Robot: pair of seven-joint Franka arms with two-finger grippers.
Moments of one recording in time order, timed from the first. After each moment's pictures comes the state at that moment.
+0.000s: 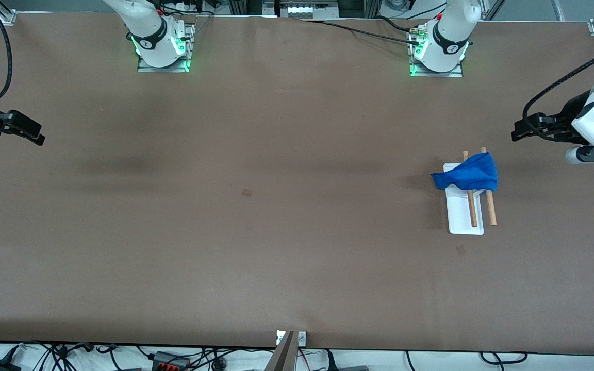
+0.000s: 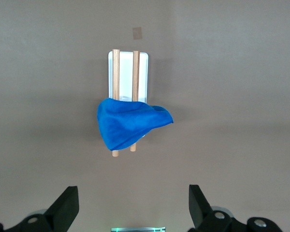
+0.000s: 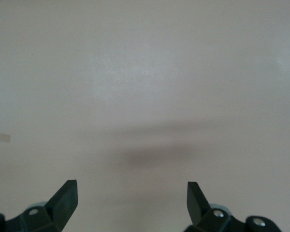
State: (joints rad) left arm 0.03 0.10 -0.02 -1.55 -0.04 1.49 -0.02; right arm -0.04 0.01 -0.03 -1.68 -0.04 1.71 0.03
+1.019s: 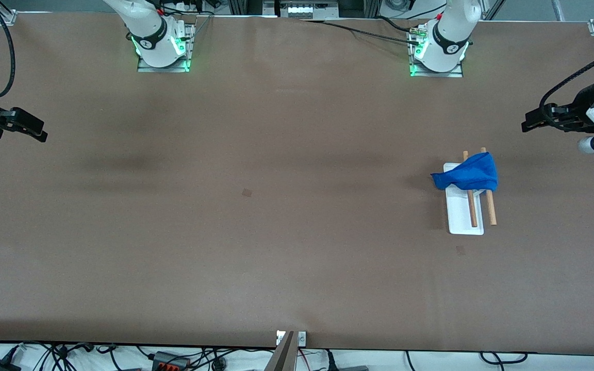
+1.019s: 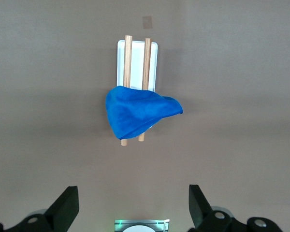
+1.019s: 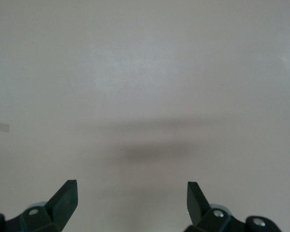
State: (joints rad) left arm 0.07 0.03 -0.02 -1.63 -0.04 1.49 0.01; right arm -0.06 0.01 0.00 -1.68 -0.04 1.69 0.00
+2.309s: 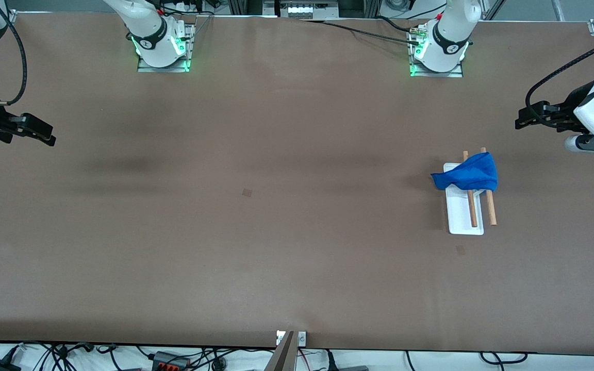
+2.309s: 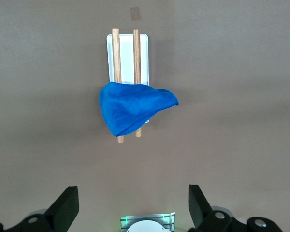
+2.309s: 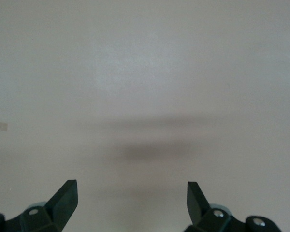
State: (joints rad) left arm 0.07 0.04 -0.04 -1.64 -0.04 1.47 0.07; right arm -0.06 0.01 0.01 -1.71 -0.03 1.71 0.00
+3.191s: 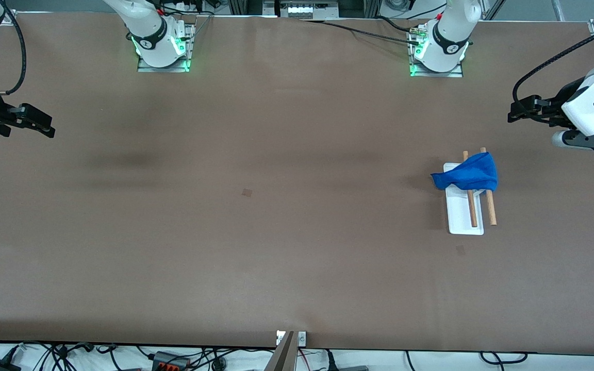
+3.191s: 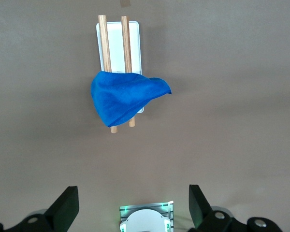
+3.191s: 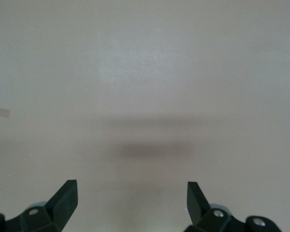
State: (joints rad) left arm 0.08 0.04 -0.08 -1.63 -0.04 1.42 0.07; right arm -0.06 -0.01 0.01 -1.71 -0.03 1.68 -0.05
